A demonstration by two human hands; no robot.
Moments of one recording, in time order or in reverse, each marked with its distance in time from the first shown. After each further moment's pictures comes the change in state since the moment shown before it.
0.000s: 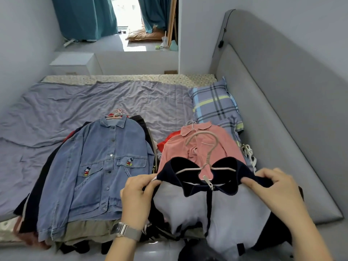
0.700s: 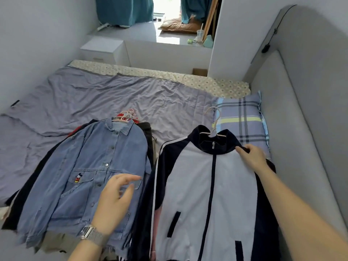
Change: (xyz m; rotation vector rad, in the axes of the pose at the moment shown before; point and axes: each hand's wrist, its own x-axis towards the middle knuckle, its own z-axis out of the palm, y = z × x) left_hand 0.161 0.014 0.049 0.008 0.079 -0.167; right_hand 0.418 0.081 0.135 -0.145 -0.276 0.035
